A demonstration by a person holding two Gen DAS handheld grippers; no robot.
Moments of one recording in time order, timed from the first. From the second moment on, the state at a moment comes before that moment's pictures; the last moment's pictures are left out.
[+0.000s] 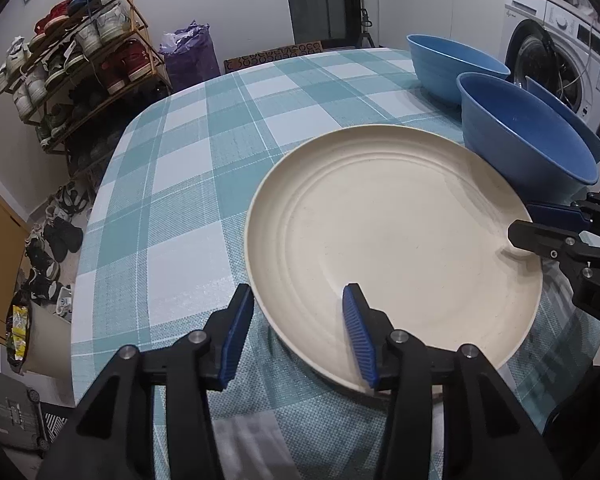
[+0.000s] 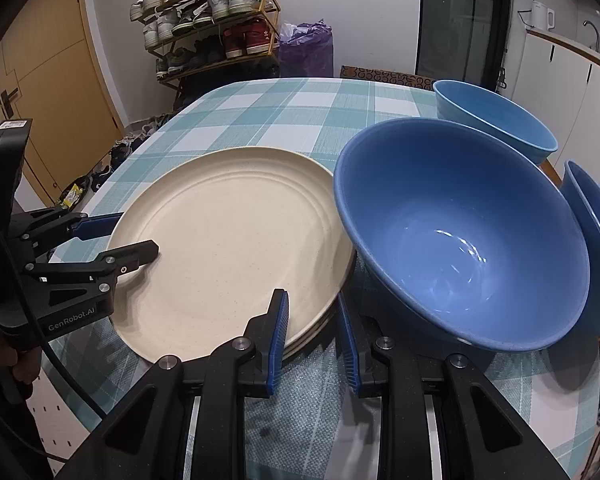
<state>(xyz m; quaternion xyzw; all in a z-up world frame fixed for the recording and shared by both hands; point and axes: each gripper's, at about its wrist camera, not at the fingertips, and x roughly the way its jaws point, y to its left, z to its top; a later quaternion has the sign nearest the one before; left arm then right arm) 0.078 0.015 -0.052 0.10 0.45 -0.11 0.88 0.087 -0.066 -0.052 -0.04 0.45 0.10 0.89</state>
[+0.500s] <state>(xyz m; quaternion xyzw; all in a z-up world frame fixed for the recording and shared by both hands) 0.072 0.036 -0.024 0.01 0.43 -0.13 0.89 0.082 -0.060 -0.033 -0.04 0.43 0.13 0.89</state>
